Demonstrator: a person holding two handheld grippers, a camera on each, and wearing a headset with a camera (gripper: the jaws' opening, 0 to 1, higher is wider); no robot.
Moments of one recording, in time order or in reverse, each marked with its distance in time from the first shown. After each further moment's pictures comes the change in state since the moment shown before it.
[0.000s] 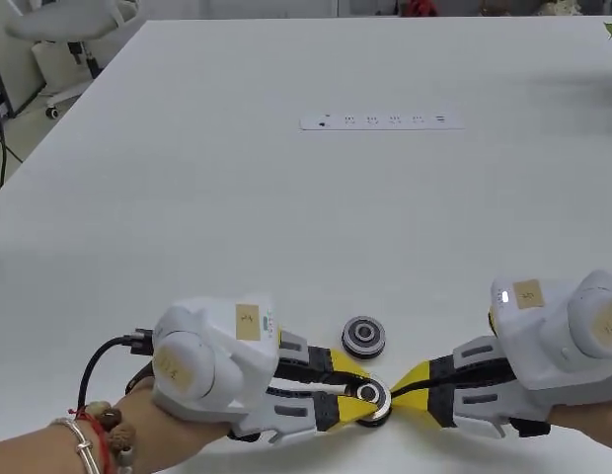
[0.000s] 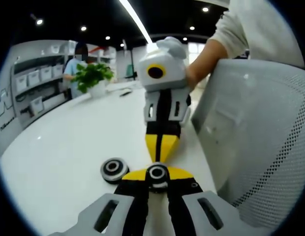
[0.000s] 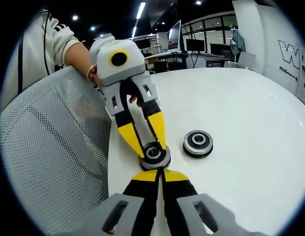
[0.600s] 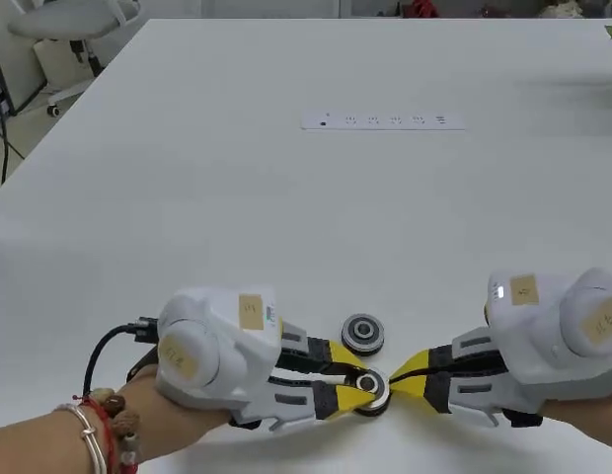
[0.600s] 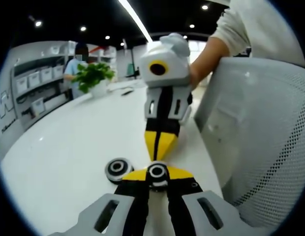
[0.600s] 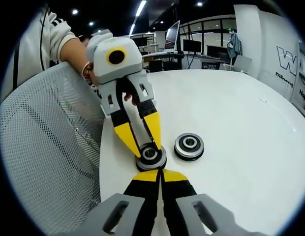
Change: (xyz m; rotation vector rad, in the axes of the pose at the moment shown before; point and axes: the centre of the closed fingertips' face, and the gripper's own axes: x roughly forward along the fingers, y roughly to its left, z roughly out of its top) left arm -0.001 0.008 -0.001 0.012 0.015 0.018; right arm -0.003 -0.012 0.006 -0.043 0.004 -0.076
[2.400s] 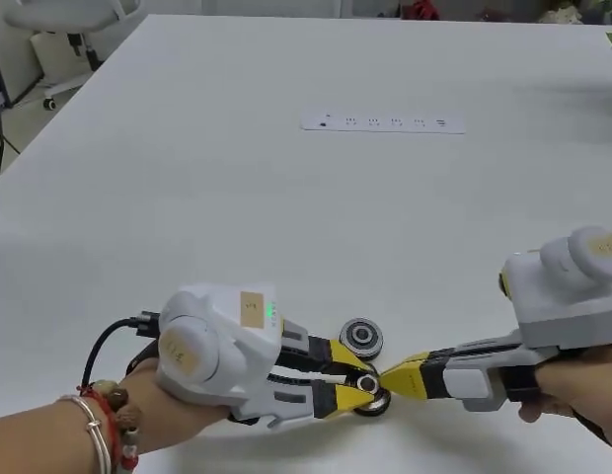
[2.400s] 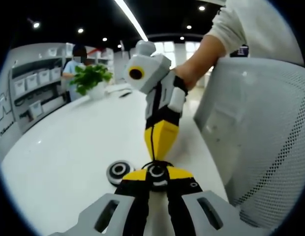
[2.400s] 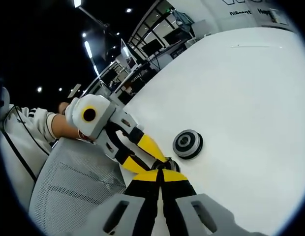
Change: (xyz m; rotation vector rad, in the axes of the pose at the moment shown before) left arm 0.003 0.003 0.004 0.018 -0.015 -0.024; right arm -0.004 0.004 0.022 0.628 -0.097 0.143
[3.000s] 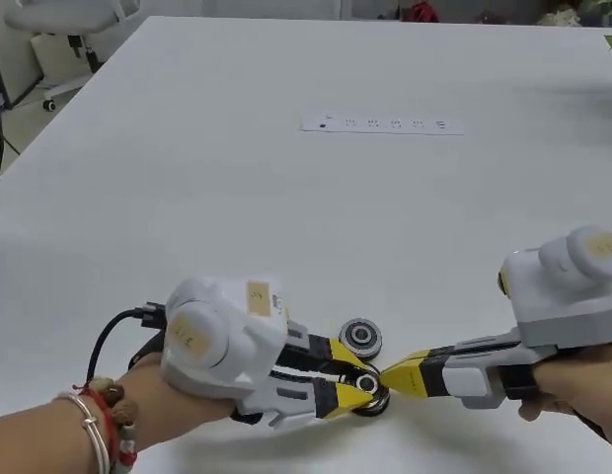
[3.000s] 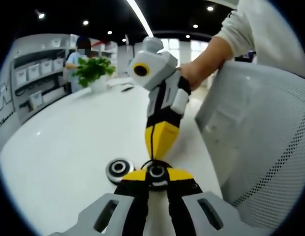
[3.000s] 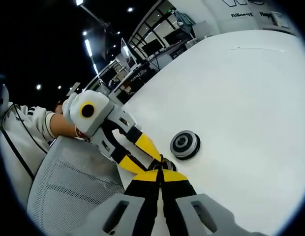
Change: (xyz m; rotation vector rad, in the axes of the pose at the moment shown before) left arm -0.002 0.002 -0.001 -0.062 0.050 -0.007; right arm -0.002 -0.008 -0.002 -0.009 0.002 -0.033
